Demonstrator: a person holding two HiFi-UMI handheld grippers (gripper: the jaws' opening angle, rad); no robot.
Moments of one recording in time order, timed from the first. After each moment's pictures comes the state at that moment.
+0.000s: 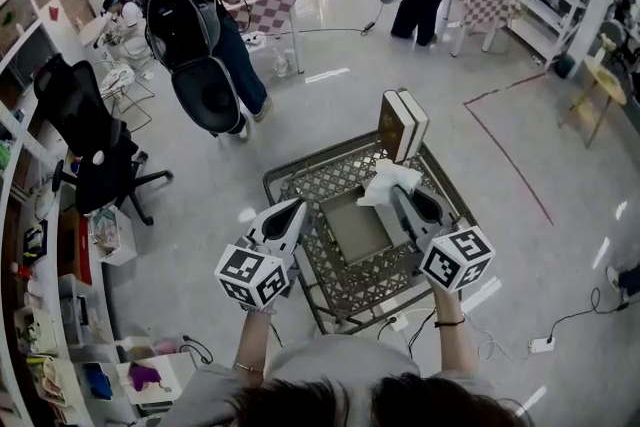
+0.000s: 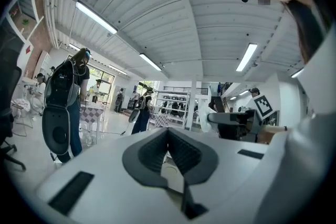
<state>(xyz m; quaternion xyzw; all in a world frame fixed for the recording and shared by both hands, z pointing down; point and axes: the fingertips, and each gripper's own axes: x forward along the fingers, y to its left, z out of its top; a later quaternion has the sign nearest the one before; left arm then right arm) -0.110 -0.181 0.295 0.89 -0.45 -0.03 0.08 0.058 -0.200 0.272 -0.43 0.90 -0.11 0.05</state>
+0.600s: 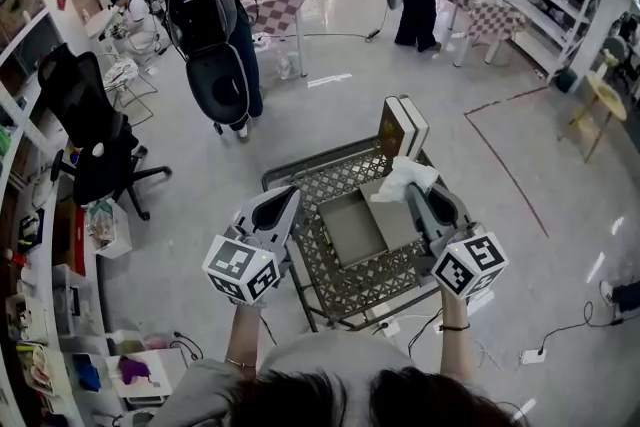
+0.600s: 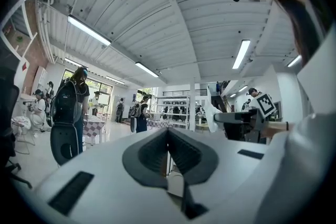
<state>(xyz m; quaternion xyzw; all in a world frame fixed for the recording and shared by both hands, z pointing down) -0.117 -0.182 0.249 0.89 -0.46 -0.03 0.01 0.079 -0.193 0.232 -0.43 0.90 -0.05 0.06</state>
